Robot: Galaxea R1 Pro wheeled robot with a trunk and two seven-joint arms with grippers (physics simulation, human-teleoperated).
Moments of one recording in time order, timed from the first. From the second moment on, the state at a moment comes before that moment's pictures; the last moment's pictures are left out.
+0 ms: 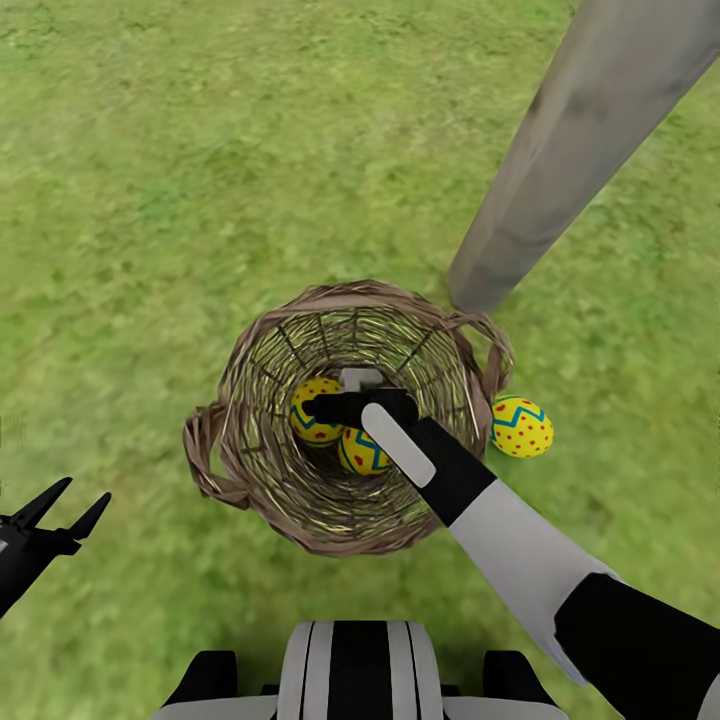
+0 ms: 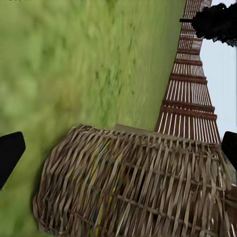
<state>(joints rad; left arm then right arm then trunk) -0.50 0.32 0.92 -0.76 0.42 0.92 -1.47 -1.07 0.17 0.66 -1.00 -0.91 0.66 -0.41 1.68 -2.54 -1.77</state>
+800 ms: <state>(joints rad) -0.50 0.32 0.92 -0.76 0.42 0.92 -1.46 -1.07 0.17 0.66 -0.96 -0.89 0.67 -0.41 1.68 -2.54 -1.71</state>
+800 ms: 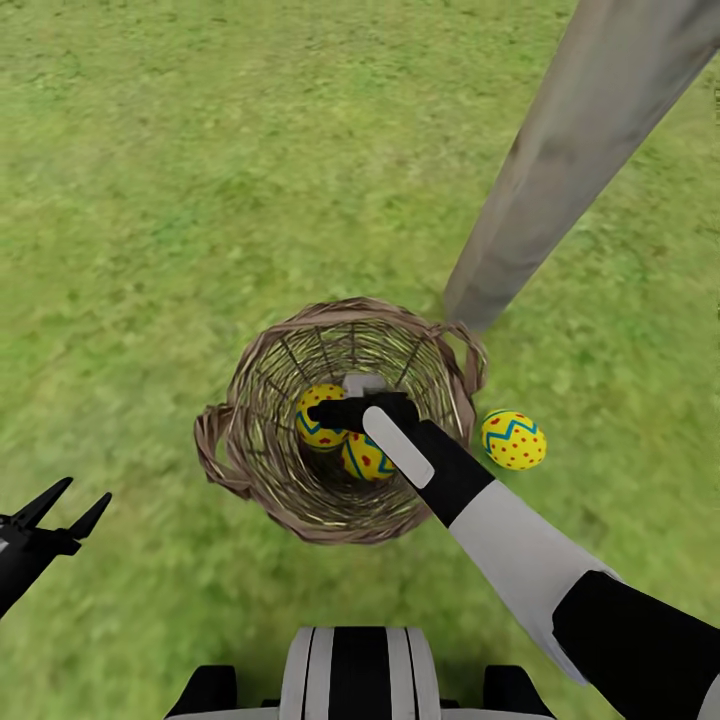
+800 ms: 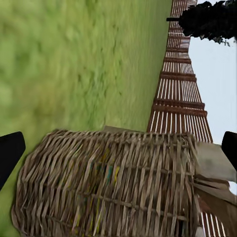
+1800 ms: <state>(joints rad) -0.50 0.33 0.85 -0.76 0.42 0.93 -1.46 -1.07 0.11 0.67 -1.03 -1.05 0.69 -0.42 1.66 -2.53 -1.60</state>
